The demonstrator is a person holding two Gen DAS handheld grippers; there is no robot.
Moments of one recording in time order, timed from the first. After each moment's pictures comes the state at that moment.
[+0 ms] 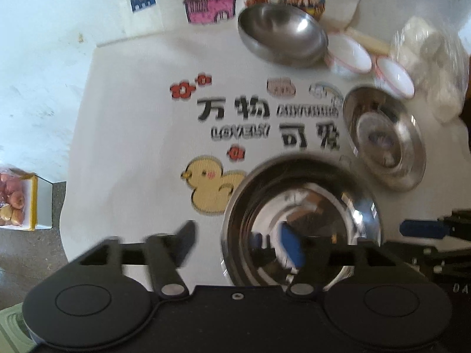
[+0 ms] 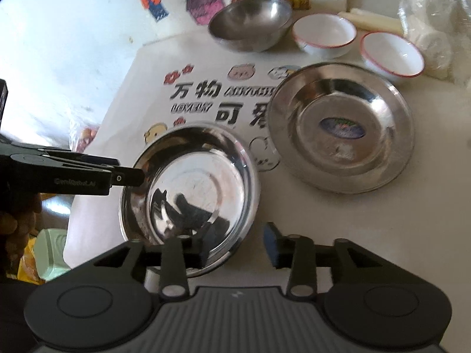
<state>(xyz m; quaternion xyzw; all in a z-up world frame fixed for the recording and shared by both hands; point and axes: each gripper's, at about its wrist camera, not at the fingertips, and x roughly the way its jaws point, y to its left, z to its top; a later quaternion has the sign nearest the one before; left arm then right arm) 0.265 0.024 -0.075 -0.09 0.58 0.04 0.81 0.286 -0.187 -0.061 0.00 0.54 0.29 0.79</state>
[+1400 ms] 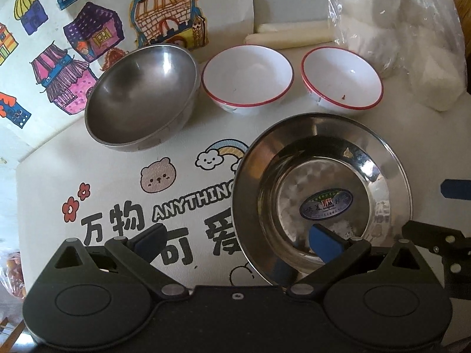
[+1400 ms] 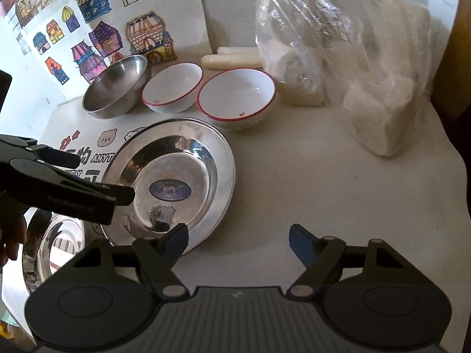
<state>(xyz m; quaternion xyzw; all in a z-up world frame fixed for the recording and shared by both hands) 0.400 -0.118 -0.097 0.06 0.57 0.01 0.82 0.364 -0.296 -0.087 0.00 0.48 0.20 0.85</state>
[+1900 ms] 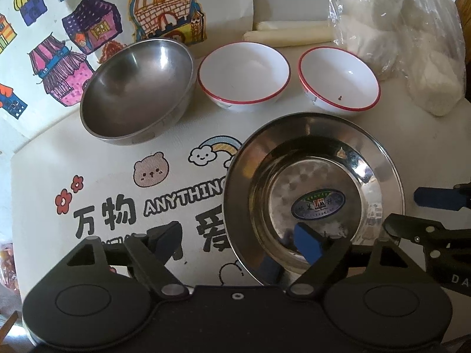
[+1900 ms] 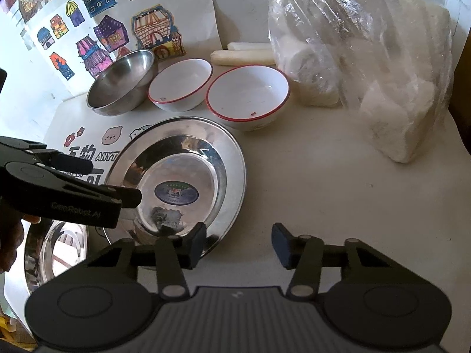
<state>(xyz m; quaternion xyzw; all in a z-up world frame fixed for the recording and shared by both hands) 0.400 -0.118 -0.098 0.04 0.58 0.01 0.81 0.374 -0.291 -0.094 0.00 0.49 0.22 0.85</state>
